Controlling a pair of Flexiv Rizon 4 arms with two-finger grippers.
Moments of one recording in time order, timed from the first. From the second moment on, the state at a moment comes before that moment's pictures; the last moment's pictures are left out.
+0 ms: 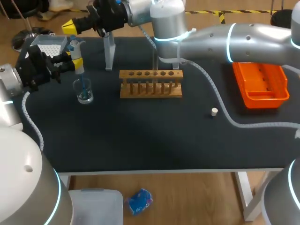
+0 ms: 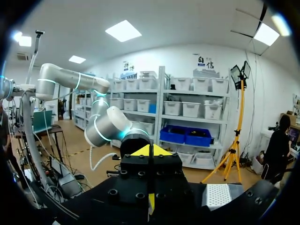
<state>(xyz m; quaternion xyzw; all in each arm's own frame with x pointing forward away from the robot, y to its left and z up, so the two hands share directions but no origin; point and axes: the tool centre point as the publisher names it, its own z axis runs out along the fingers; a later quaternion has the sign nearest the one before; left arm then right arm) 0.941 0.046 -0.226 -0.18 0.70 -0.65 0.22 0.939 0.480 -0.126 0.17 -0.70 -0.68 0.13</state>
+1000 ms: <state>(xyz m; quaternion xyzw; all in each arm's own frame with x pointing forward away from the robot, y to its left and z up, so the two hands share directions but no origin) 0.941 0.046 -0.227 -0.18 0.70 -0.65 0.22 0.936 0.481 -0.134 0.17 -0.69 -0.69 0.14</state>
